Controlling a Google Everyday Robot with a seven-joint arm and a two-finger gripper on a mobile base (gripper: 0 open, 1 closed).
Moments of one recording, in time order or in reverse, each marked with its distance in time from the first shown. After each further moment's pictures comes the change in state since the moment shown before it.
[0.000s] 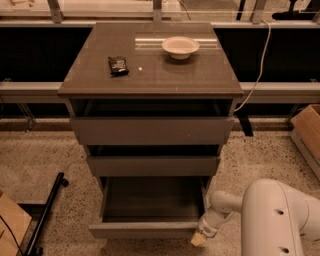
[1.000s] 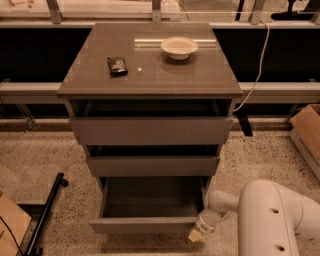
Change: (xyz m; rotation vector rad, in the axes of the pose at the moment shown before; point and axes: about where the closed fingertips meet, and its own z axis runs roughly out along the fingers) arm -0.015 -0.021 0.010 0.058 -0.028 -0.020
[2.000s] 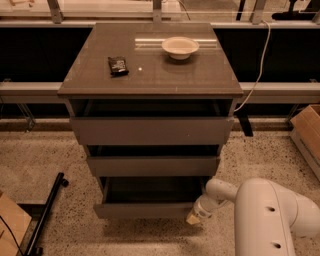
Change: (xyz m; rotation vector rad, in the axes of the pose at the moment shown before) arm -0.046 -0.051 -0.026 0.105 -0.061 -0.123
